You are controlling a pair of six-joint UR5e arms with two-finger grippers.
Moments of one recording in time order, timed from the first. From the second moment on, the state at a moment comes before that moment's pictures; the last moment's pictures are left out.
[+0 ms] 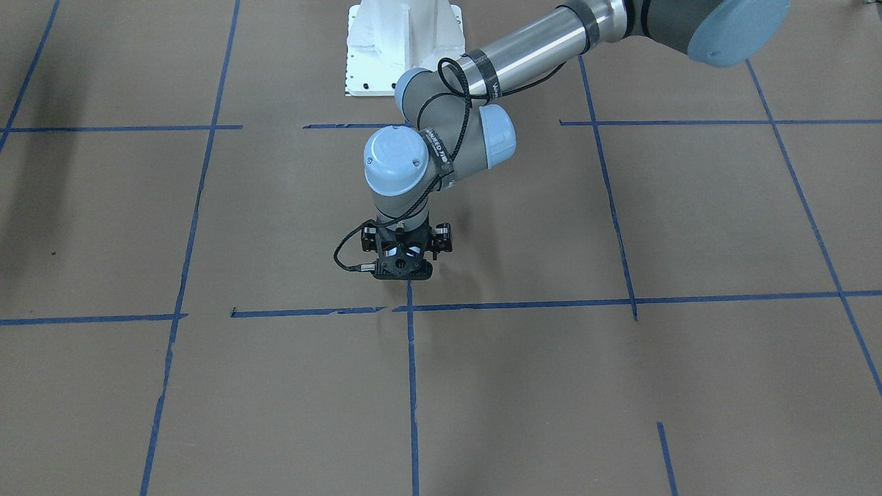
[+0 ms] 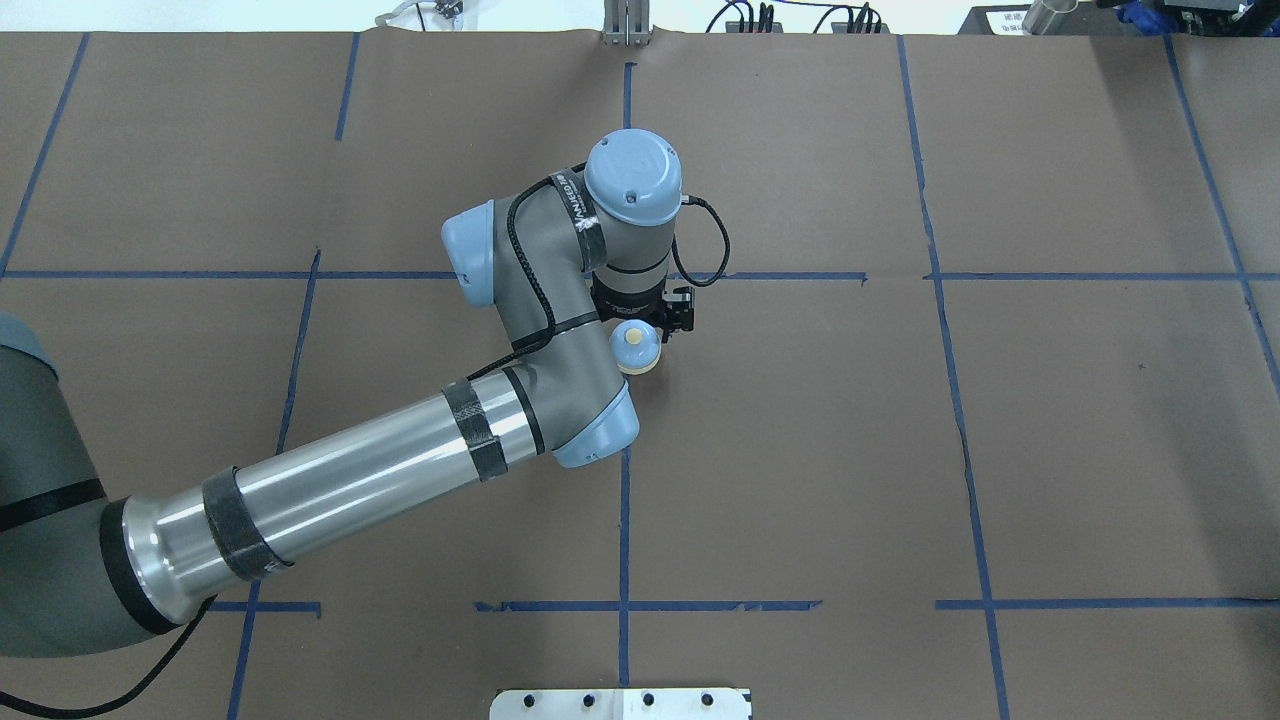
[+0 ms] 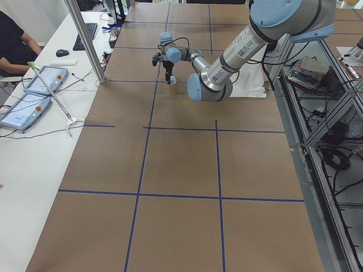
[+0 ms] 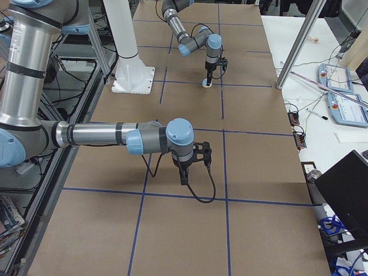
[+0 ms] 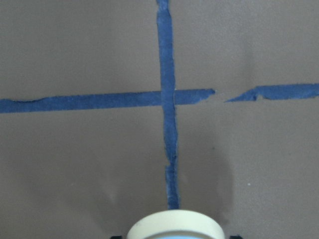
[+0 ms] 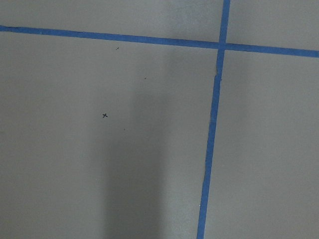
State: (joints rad) left arm -0.57 -2.63 -1.08 -1.70 -1.95 -1.09; right arm 1.51 -1.85 1.90 -1.48 2.40 0.03
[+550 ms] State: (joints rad) left arm -0.69 -2.53 -1.28 -1.71 -1.97 -1.09; right arm 1.49 -1.82 1.91 -1.46 2.42 0.11
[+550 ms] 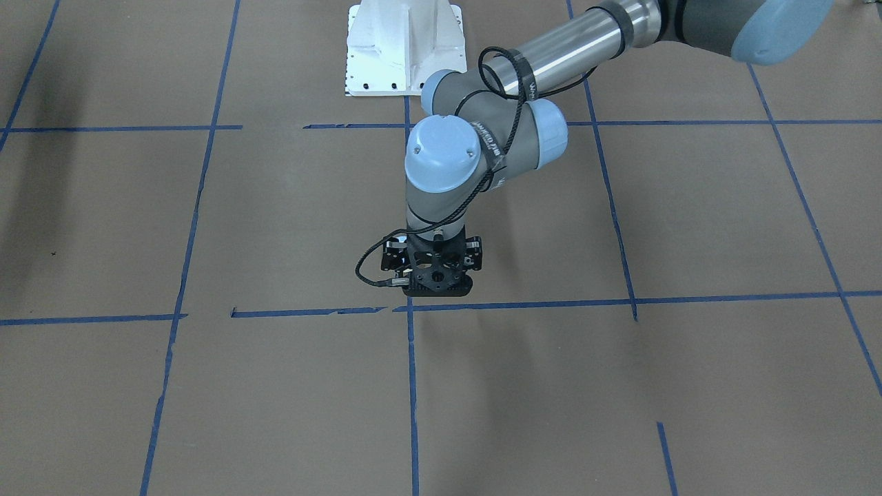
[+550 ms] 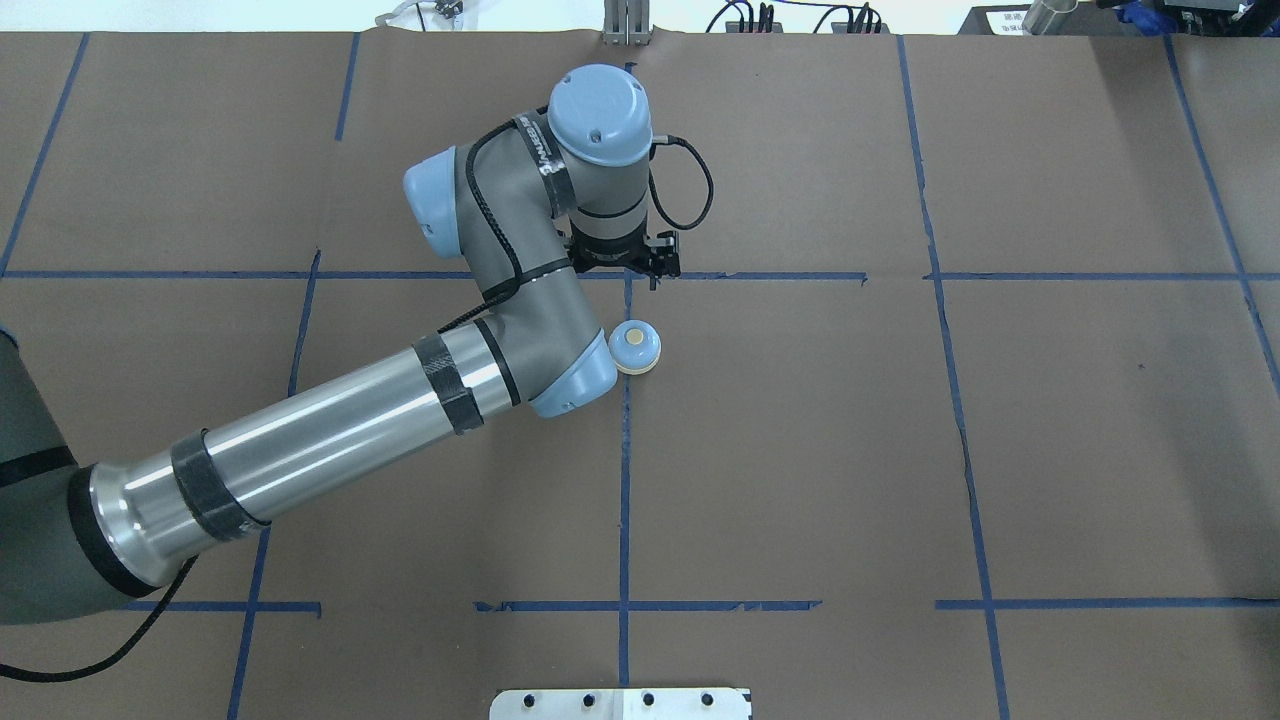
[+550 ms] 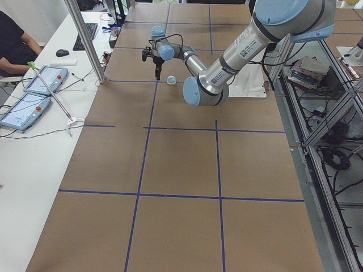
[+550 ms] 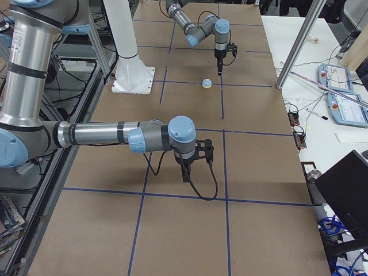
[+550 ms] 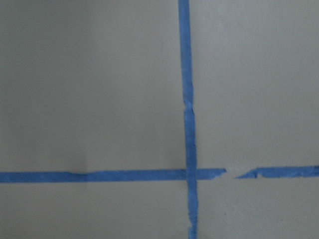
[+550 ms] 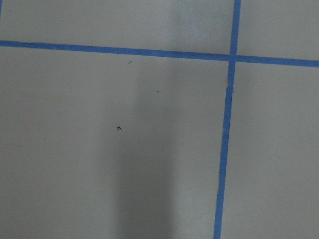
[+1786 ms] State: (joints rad) left arm -1.11 -1.72 -1.95 -1.71 -2.23 -0.64; right arm 0.68 -1.10 1.82 -1.29 1.97 1.41
